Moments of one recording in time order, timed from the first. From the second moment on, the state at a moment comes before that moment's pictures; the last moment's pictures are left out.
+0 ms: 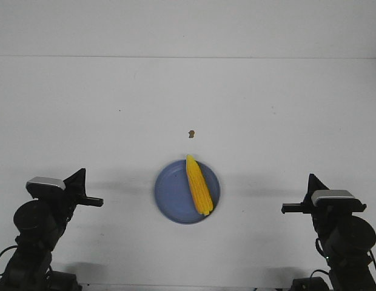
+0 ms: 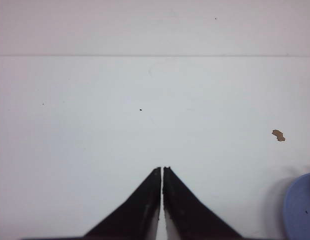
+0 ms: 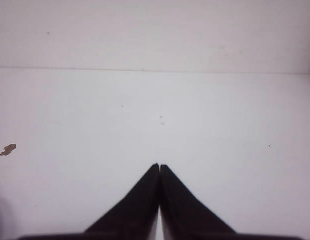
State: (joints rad) left arm -0.13 0.50 0.54 -0.17 0.02 -0.05; right arm 0.08 0.42 0.61 -0.40 0.05 0.05
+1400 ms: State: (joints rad) left arm -0.08 0.01 0.03 0.16 0.02 -0.04; right arm 0.08 0.42 0.61 -0.40 0.05 0.05
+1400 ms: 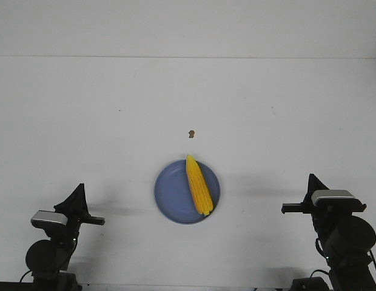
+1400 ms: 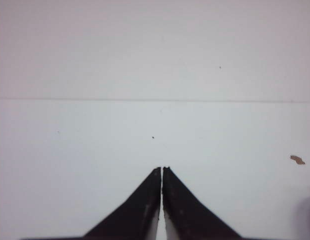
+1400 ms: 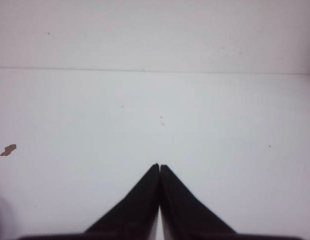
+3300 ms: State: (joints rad) left arm -0.08 0.01 0.03 0.17 0.02 -0.04; right arm -0.02 0.00 0.23 -0.17 0.05 0.02
